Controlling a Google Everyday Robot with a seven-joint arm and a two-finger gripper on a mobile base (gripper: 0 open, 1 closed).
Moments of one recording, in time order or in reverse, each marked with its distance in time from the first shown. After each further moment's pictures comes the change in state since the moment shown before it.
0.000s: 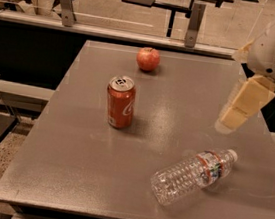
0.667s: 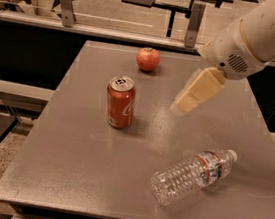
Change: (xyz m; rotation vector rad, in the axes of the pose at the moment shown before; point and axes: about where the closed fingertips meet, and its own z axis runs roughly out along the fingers) arm -0.070 -0.013 0.043 -0.012 -0.233 0.054
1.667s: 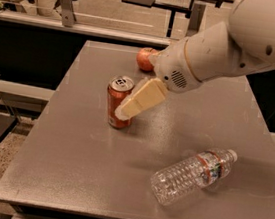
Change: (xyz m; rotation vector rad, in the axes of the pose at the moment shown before) arm -0.072 0.041 0.072 -0.091 -0.251 0.000
